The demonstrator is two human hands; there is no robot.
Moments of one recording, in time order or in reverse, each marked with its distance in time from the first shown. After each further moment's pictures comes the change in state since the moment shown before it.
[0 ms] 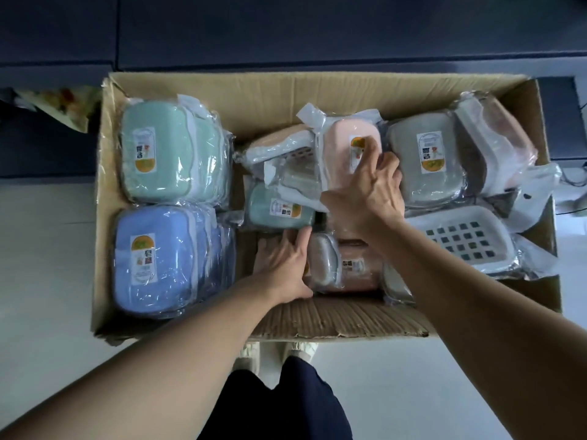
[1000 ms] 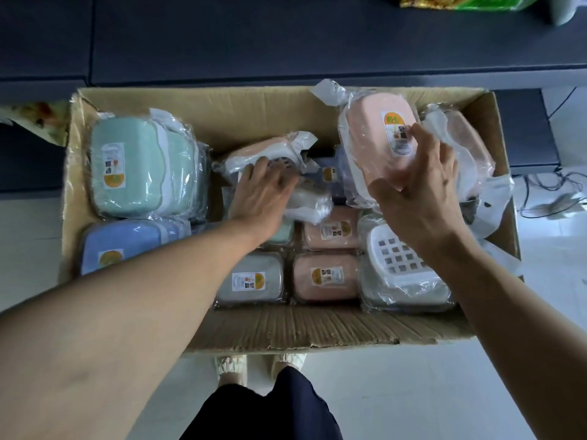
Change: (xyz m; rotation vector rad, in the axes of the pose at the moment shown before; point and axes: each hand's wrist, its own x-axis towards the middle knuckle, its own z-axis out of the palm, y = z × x) left_hand 0.062 -0.009 -0.074 0.338 0.421 0.059; right_hand -0.014 0.050 -0.071 0.157 0.197 -0.179
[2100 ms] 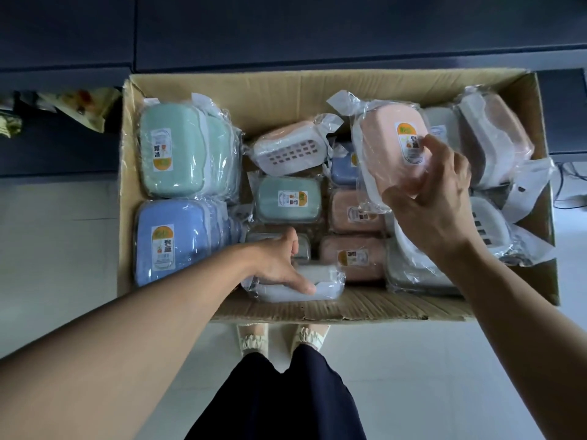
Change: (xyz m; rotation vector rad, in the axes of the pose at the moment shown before) left_hand -0.088 -0.008 -0.001 -0.785 -0.928 -0.106; right_hand -0.033 -0.011 0.016 0.073 0.007 0.007
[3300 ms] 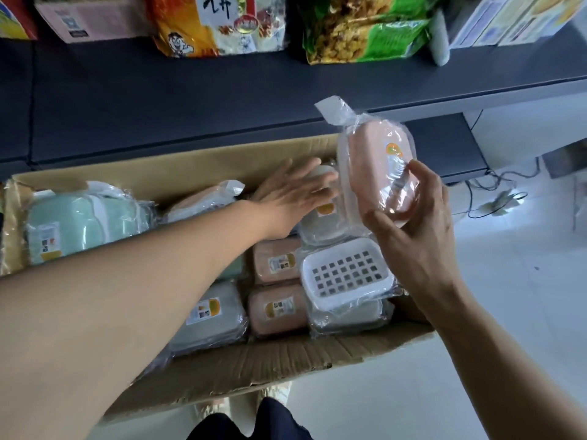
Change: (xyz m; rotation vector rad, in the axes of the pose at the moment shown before) left_hand 0.044 0.180 -0.085 1.119 0.592 0.457; right_hand 0.009 0.049 -0.086 0.306 0.245 0.144
